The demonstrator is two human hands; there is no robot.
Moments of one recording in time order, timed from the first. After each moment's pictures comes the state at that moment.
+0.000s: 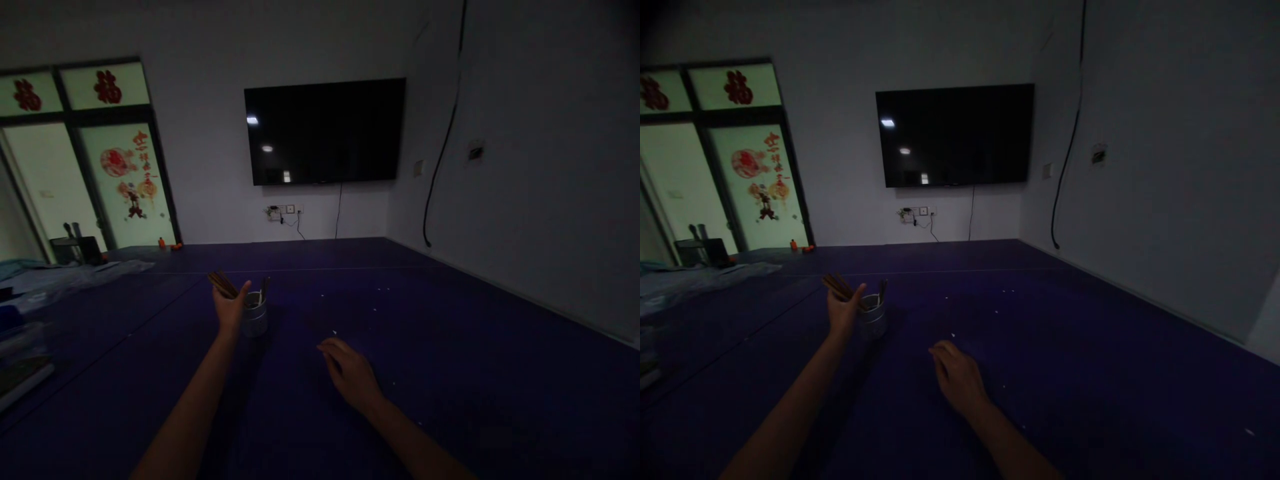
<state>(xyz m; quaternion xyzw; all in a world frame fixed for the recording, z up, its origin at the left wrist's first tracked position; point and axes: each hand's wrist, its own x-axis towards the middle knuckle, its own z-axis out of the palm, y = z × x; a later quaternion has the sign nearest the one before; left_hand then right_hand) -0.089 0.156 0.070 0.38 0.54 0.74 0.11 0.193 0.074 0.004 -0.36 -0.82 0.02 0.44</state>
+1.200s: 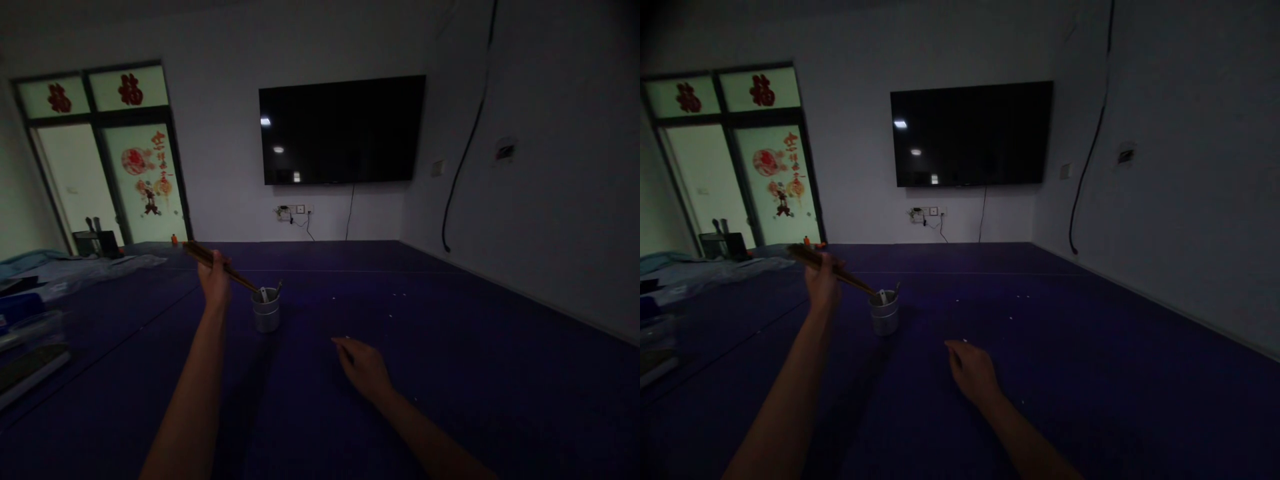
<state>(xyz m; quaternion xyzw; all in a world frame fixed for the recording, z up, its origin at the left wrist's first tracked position) -0.118 0.149 0.151 0.39 0.32 0.86 0.05 0.193 0.111 -0.006 -0.42 -0.81 -0.04 0.41</state>
